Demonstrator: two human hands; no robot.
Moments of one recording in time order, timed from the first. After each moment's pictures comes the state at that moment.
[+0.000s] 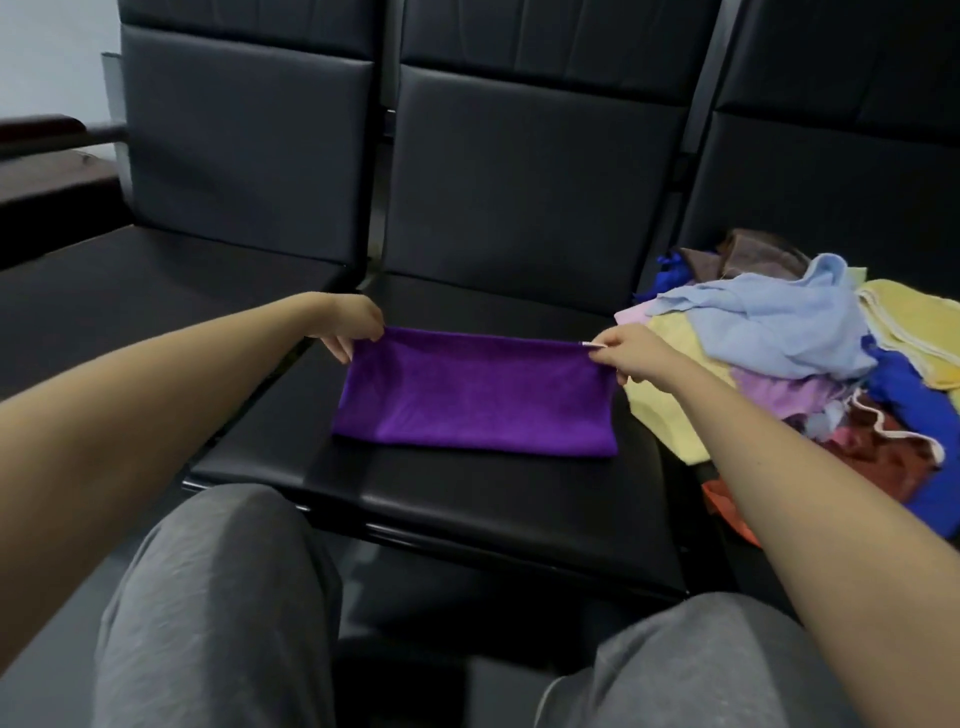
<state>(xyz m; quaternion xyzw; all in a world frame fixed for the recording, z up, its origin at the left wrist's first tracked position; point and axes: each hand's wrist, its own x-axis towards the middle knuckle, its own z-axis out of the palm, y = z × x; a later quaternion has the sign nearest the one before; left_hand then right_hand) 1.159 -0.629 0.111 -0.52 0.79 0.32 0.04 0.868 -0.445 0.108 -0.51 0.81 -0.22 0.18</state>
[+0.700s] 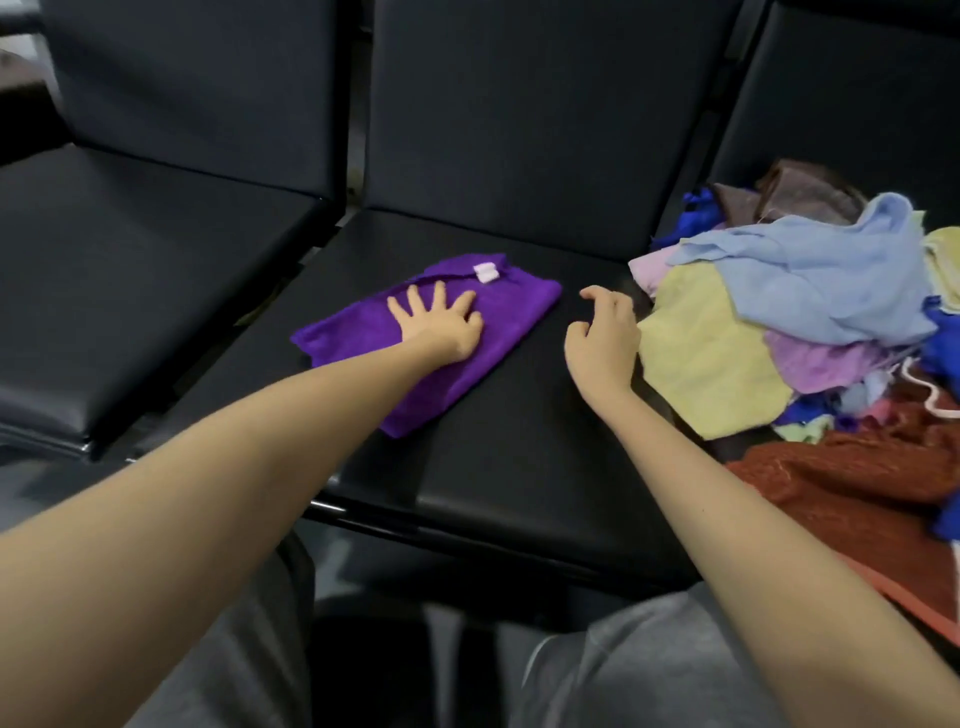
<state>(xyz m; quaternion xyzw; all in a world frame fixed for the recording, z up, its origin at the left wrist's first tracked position) 1.040 -0.594 0.013 -0.52 0.84 0.15 0.01 0.909 -0.470 0.036 -0.43 0.83 -0.35 -0.07</state>
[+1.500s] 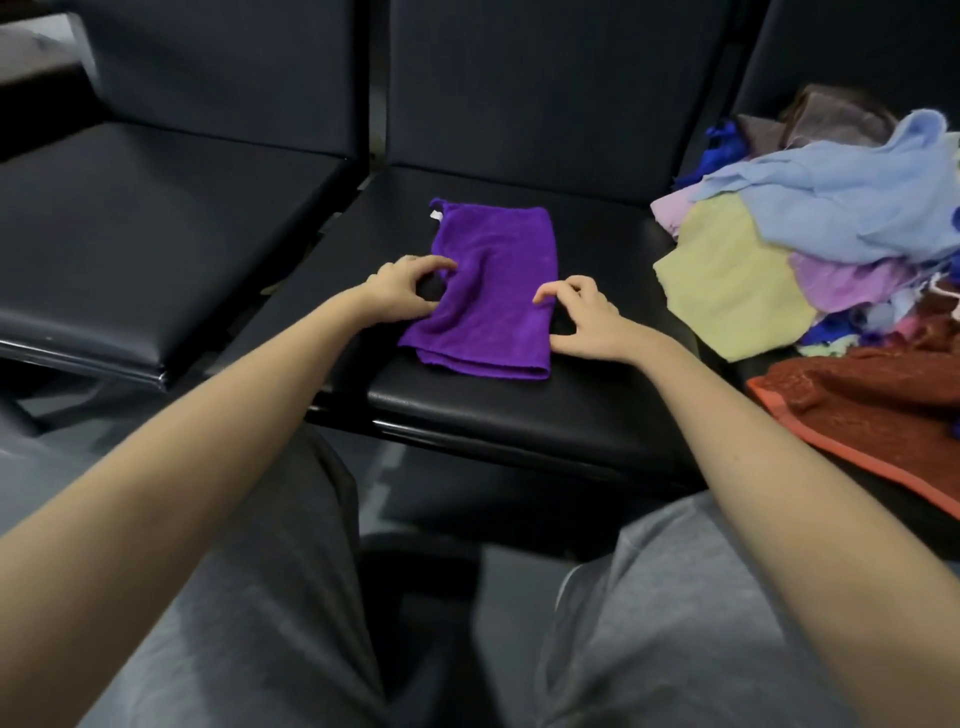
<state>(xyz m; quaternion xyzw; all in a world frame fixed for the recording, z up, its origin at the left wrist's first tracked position) 1.150 -0.590 0.016 -0.39 0.87 0.27 -0.08 0.929 -0.434 0.024 -0.64 0.74 -0.12 0.18</state>
